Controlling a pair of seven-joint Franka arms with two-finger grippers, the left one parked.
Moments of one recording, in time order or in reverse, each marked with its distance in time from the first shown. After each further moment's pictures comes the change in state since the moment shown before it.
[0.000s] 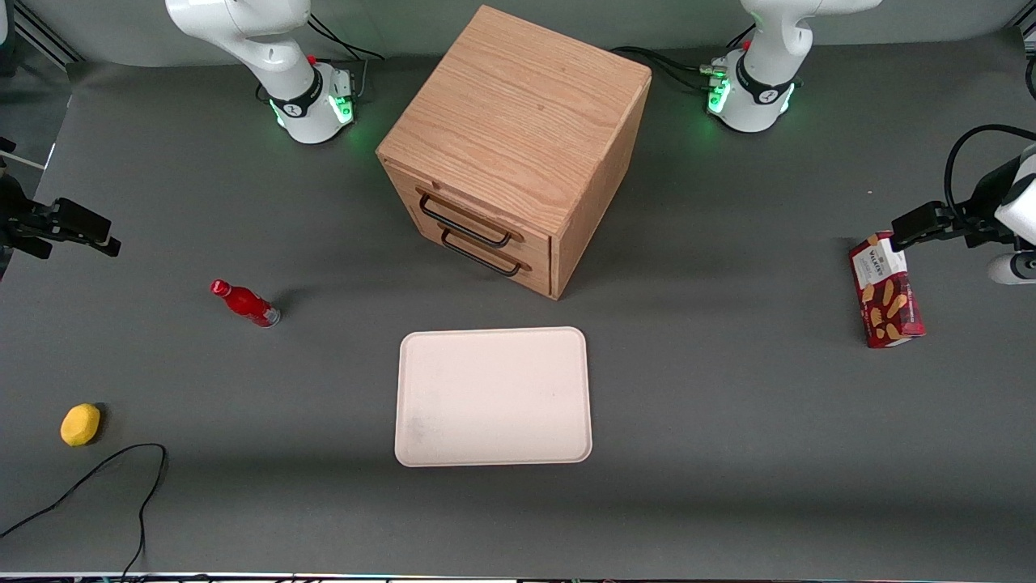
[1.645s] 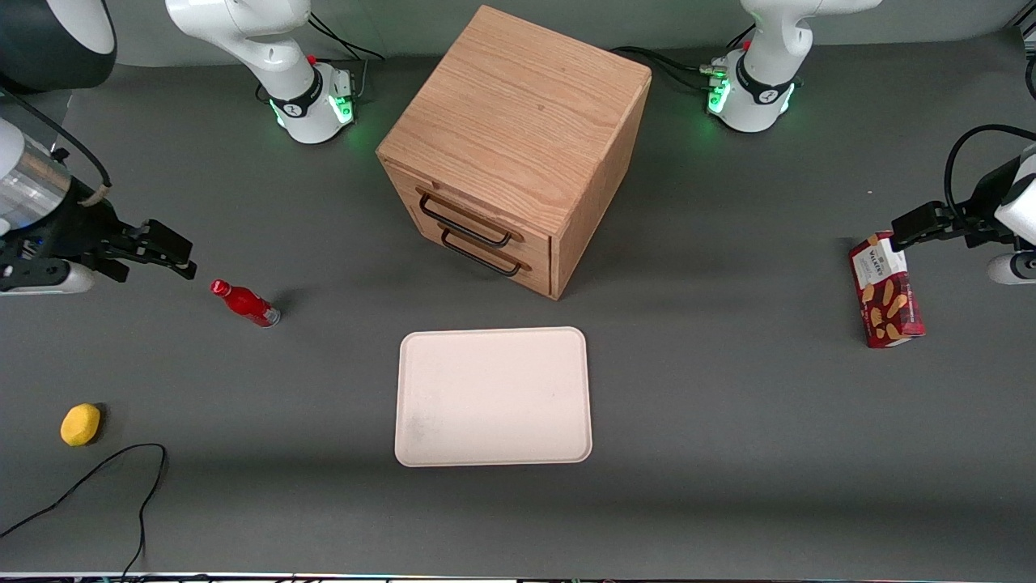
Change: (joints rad) arm 0.009 0.047 0.172 -0.001 0.003 0.111 0.168
